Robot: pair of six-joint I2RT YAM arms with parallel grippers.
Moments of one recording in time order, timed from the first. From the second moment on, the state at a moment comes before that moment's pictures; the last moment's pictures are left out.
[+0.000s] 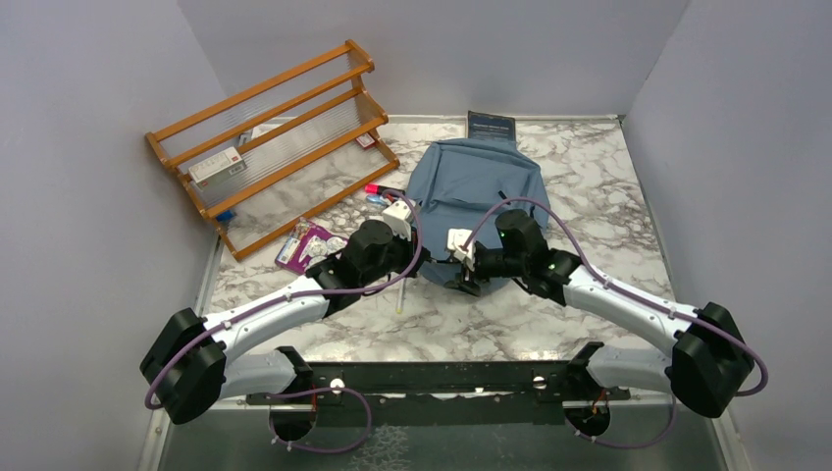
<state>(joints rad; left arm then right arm) -0.82 1.16 0.66 0.12 0.00 -0.40 0.72 1.19 0.70 -0.08 -0.56 -0.54</state>
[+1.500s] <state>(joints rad) -0.71 1.23 0.77 0.05 -0.11 -0.45 0.73 1.23 0.87 -0.39 -0.39 -0.55</state>
